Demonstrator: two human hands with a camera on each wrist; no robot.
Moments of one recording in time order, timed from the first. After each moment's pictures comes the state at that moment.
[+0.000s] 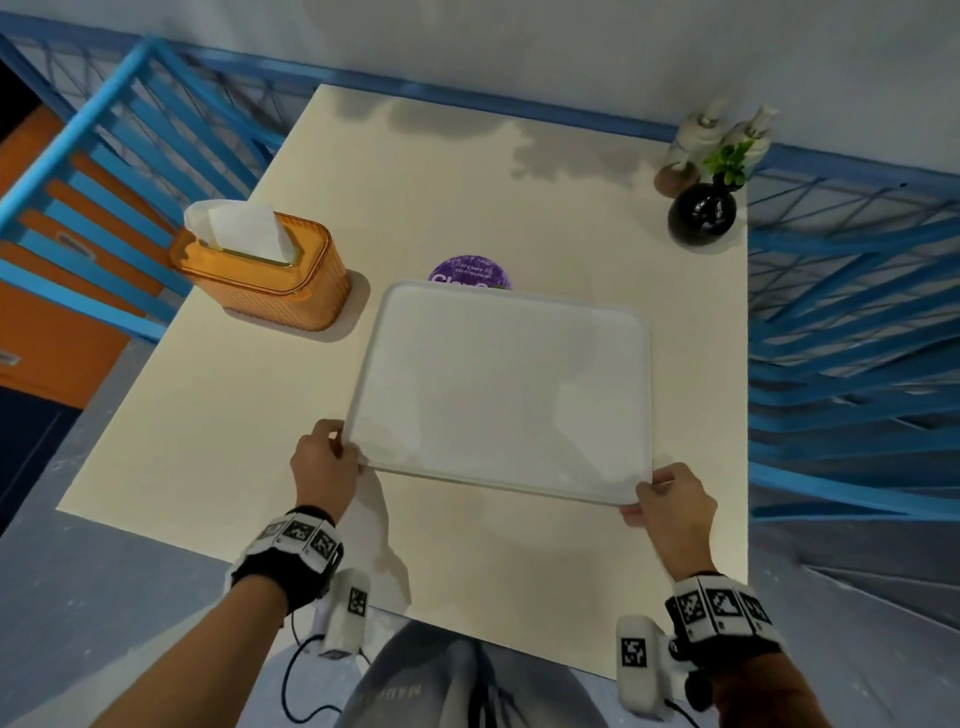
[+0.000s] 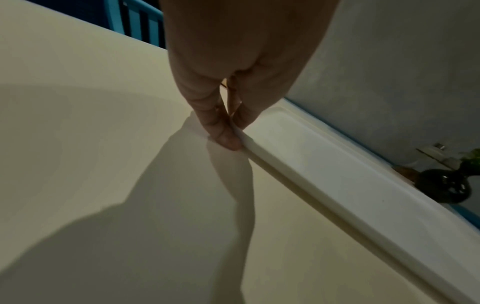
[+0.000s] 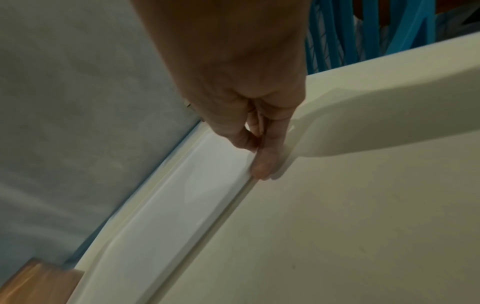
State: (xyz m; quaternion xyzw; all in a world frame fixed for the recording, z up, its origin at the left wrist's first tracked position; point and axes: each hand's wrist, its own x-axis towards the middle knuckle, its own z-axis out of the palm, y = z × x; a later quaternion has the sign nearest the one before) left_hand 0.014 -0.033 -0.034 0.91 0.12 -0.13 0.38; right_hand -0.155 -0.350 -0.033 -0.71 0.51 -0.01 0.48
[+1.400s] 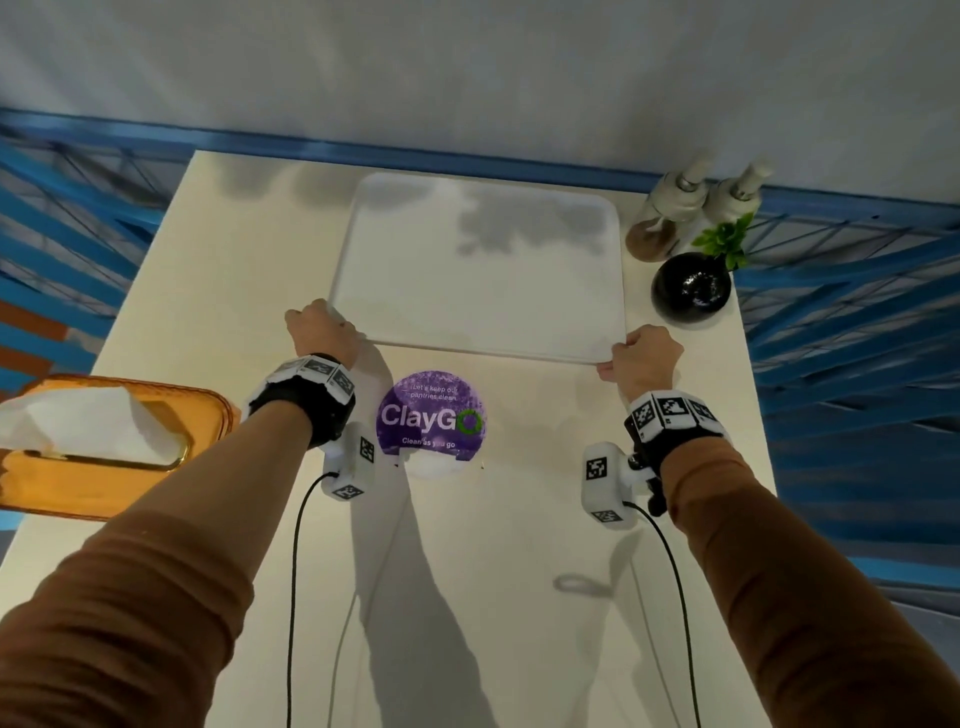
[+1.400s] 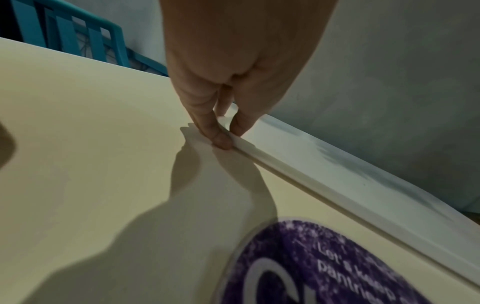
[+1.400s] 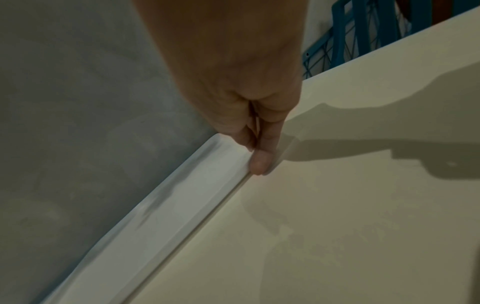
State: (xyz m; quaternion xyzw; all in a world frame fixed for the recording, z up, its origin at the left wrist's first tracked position) left_hand 0.327 -0.212 -0.016 0.97 -0.03 -0.15 0.19; right_hand 0.147 -0.480 -0.034 -0.71 0.56 -0.07 0.42
